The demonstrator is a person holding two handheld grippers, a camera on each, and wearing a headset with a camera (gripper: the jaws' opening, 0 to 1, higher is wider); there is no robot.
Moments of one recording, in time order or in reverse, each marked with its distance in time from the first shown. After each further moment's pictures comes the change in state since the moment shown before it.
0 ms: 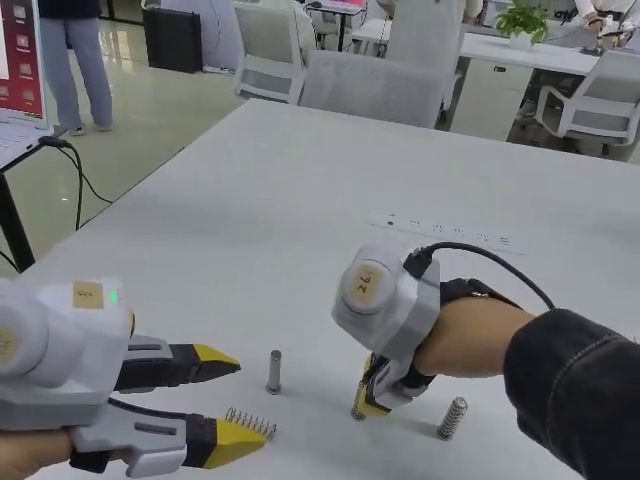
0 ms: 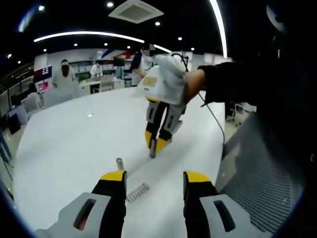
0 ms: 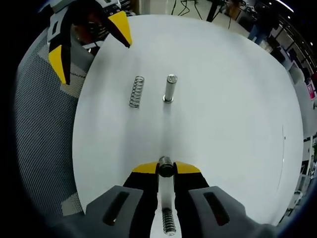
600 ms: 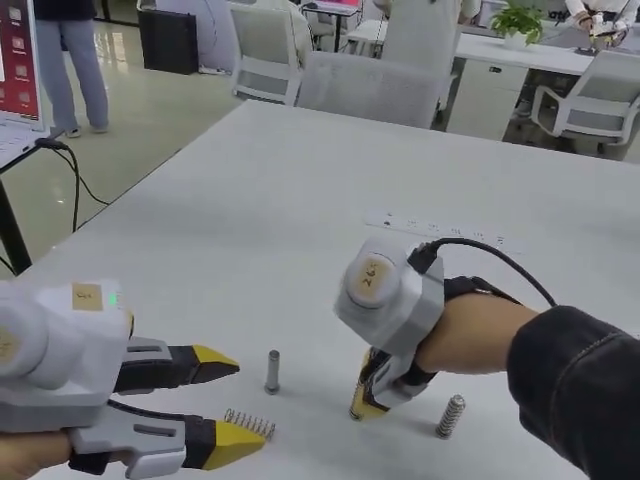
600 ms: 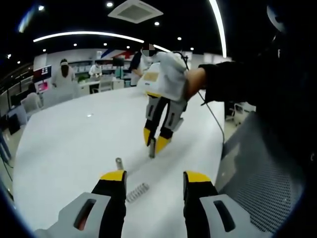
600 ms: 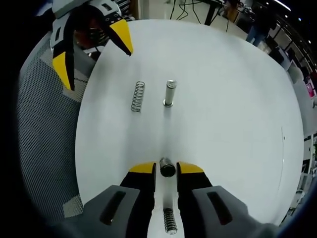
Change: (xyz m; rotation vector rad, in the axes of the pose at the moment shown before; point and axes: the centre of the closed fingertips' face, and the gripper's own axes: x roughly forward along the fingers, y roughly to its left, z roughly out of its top) left arm 0.000 -0.002 -0.001 0.004 0.002 -0.005; right arm -0.009 0.001 0.004 0.007 -0.038 -0.002
